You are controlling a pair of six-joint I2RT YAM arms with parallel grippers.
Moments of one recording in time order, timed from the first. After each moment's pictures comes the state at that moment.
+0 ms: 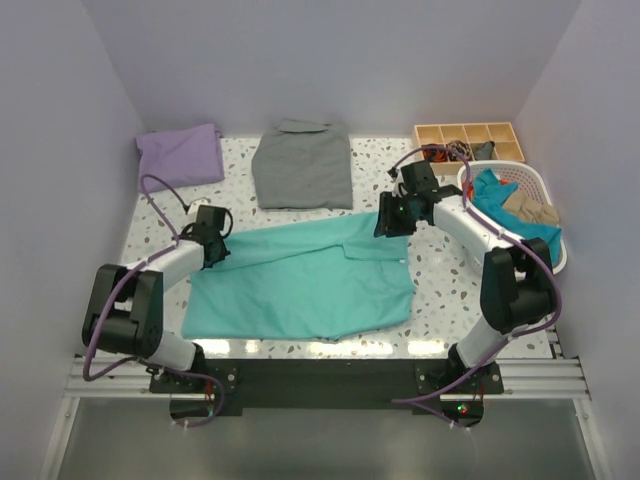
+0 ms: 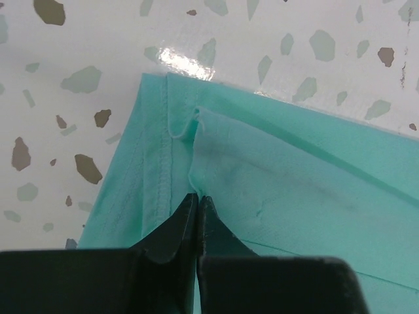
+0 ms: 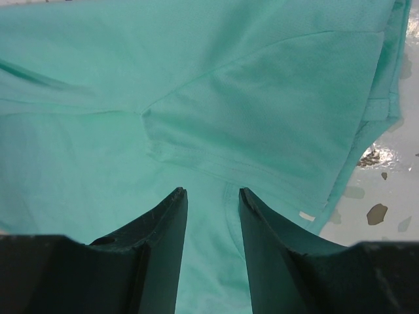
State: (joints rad) left arm -0.15 1.49 0.70 -0.20 -0.38 -0.49; right arm 0.29 1.66 1.20 -0.57 -0.22 0.30
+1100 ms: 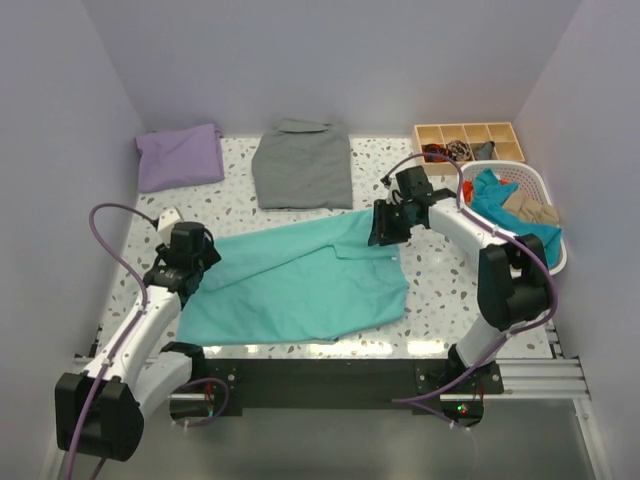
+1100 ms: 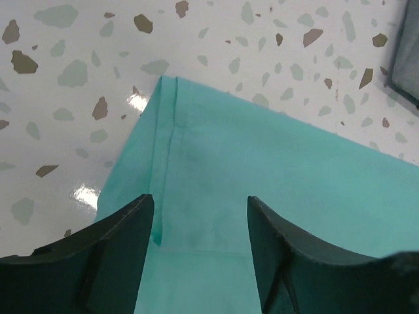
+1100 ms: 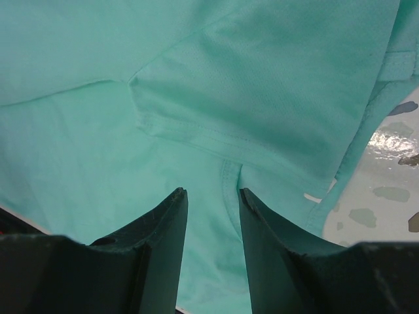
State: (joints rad) left arm -0.15 0.94 0.57 -0.40 -0.43 -0.62; right arm 0.32 1.69 1.17 -0.57 -0.30 0.30
